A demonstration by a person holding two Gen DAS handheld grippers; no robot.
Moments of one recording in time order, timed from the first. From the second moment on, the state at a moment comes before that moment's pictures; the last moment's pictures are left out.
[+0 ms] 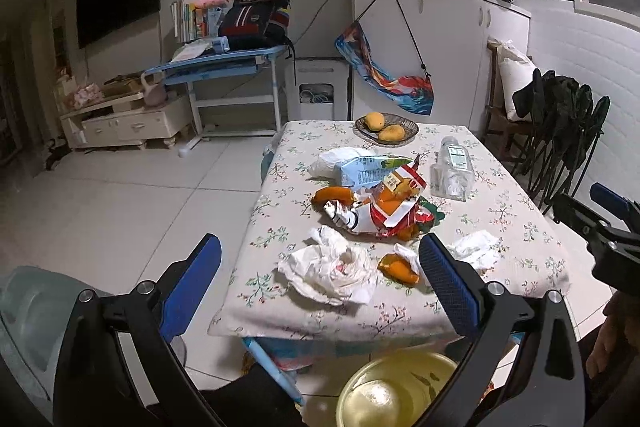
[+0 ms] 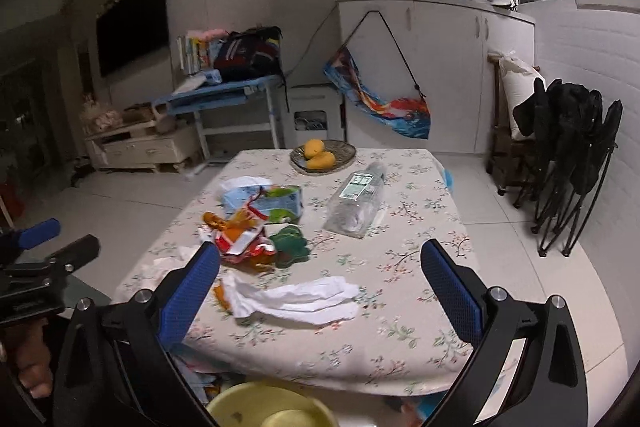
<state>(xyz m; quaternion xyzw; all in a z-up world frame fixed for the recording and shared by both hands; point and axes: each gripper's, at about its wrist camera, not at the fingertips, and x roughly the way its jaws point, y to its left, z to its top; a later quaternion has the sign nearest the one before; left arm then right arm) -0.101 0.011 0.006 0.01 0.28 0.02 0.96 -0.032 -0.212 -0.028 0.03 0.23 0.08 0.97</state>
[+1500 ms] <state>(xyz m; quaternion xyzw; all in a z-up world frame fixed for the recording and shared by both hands) -0.107 0.014 0.003 0.01 0.28 0.03 0.96 -0.048 -0.200 -0.036 0.00 0.22 0.10 0.97</state>
